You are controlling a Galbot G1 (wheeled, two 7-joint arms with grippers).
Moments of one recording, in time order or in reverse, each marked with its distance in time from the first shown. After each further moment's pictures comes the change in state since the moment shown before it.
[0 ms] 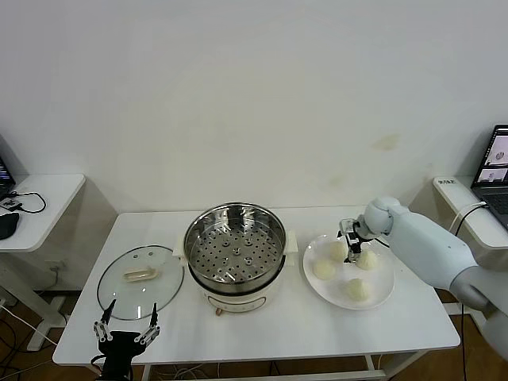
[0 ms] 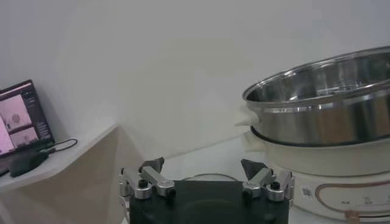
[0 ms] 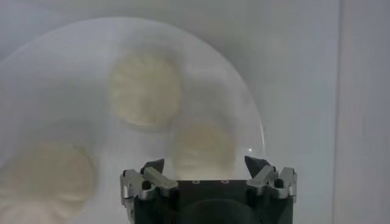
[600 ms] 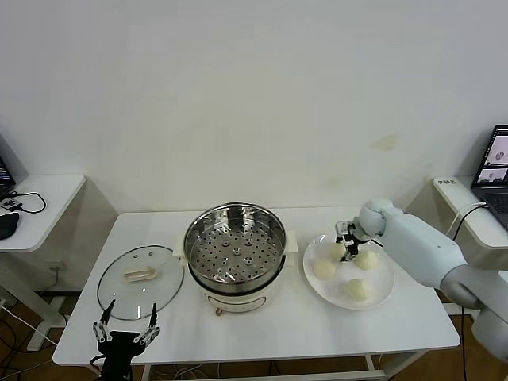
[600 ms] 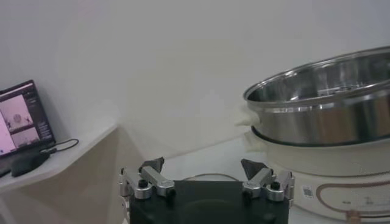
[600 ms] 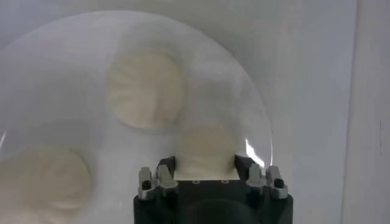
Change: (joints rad) left arm 0.005 0.002 -0.003 -0.001 -0.001 -0.004 -0.003; right arm 0.031 -0.010 -0.026 0.002 0.001 0.002 -0.022
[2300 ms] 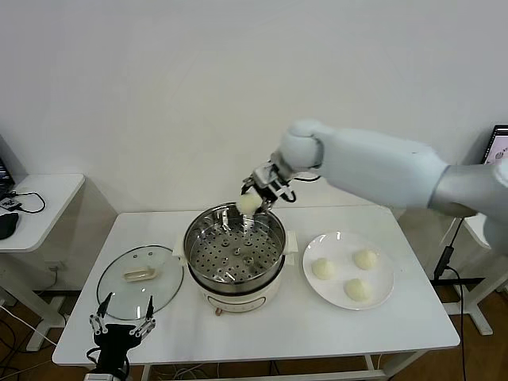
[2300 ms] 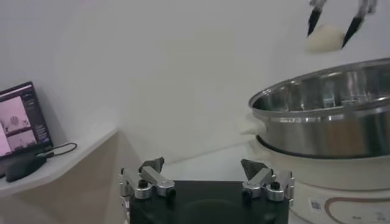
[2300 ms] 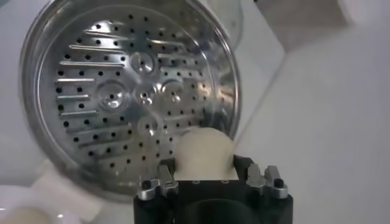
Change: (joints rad) left arm -0.033 0.035 -0.023 -0.004 -0.066 0.000 0.006; right arm 0.545 0.289 -0.533 0.300 0.321 0.199 0.127
